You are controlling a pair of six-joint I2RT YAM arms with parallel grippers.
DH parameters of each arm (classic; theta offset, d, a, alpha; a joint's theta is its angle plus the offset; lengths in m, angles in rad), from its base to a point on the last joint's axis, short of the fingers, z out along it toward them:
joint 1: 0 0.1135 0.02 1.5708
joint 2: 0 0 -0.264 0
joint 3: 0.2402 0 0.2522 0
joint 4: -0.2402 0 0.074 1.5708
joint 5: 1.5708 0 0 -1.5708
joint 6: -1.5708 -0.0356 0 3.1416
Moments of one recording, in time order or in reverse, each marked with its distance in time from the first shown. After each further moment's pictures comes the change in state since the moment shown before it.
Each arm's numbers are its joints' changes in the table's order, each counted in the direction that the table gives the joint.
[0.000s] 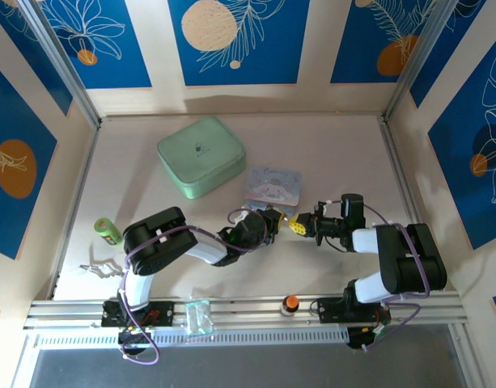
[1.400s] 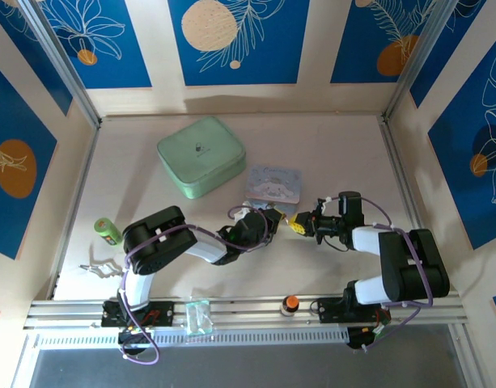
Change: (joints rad) left arm 0.012 0.000 0.006 -0.016 0.023 -0.151; right arm 0.035 0.060 0.042 -0.159 0.097 0.148
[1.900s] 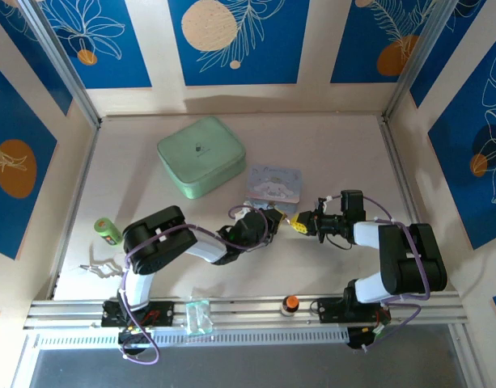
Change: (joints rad) left arm 0.002 -0.001 0.000 0.008 0.023 0.000; right arm -0.042 -0.042 0.055 -0.118 -0.064 0.106
